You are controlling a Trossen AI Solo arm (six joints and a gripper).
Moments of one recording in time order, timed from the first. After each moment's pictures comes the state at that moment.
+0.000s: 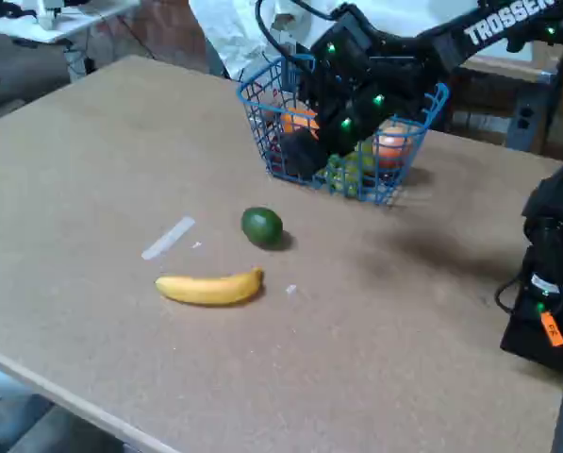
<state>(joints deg) -0.6 80.7 43.1 -7.5 -0.3 5.9</state>
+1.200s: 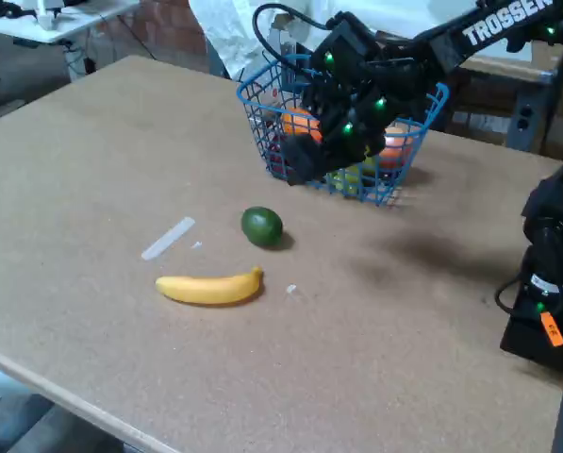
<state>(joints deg) -0.2 81.0 43.1 -12.4 -3.3 14.7</state>
